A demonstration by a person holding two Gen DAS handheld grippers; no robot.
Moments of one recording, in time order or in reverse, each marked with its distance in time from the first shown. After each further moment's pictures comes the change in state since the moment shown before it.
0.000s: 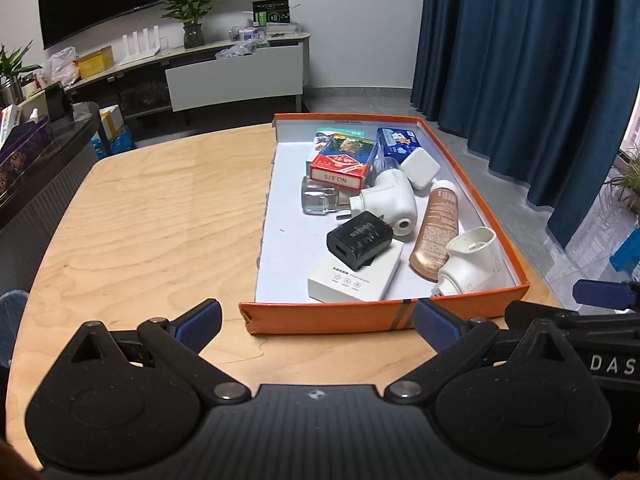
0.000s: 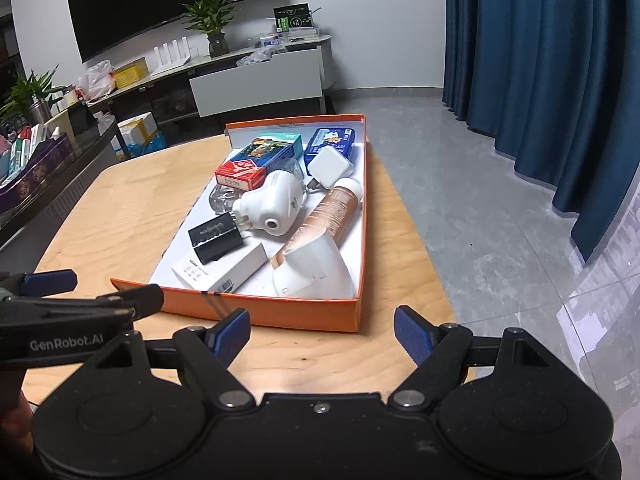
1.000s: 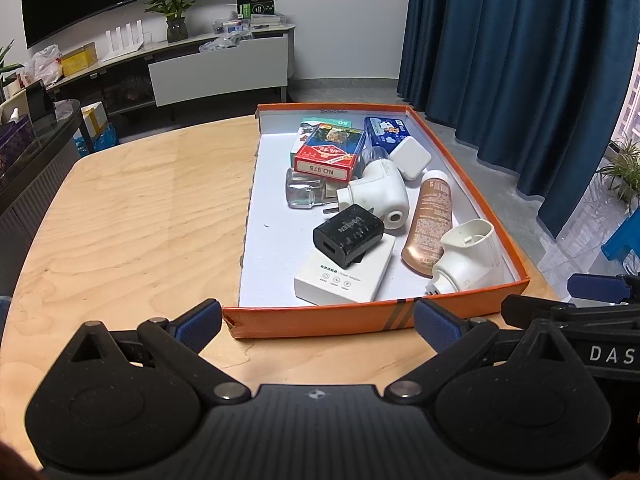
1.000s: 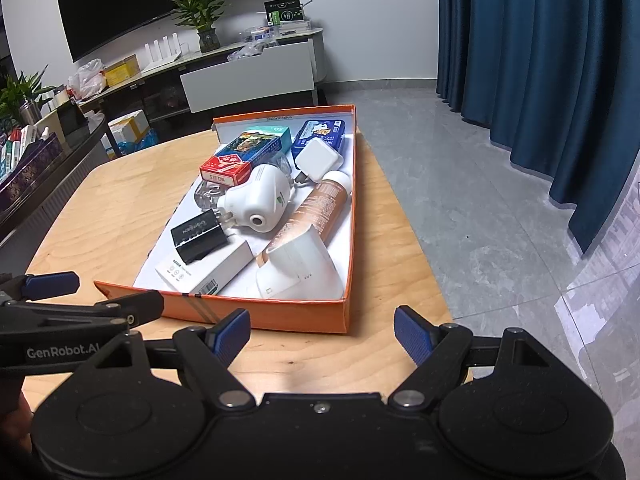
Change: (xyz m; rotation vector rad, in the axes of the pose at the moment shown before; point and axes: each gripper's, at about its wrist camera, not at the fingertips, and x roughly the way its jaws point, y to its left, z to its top) left arm 0.014 -0.003 0.003 0.017 0.030 -0.035; right arm 0.010 -0.005 0.000 0.014 0.018 -0.008
